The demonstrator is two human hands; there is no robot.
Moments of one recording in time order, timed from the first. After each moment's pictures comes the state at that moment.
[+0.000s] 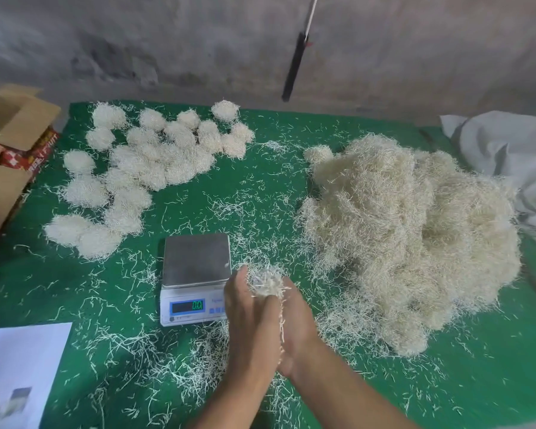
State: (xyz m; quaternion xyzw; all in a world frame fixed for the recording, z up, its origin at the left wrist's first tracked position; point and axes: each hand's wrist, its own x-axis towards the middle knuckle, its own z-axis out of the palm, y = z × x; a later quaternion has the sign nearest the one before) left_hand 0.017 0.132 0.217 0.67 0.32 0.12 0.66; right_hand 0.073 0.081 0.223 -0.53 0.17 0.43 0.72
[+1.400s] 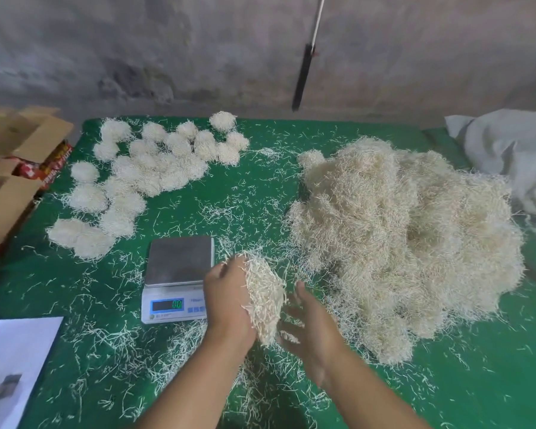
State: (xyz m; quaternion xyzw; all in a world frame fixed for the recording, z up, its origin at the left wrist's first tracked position) left_hand 0.082 0.082 0.244 0.41 0.47 0.21 0.75; right_hand 0.111 -0.054 0.215 -0.63 0.12 0.40 0.66
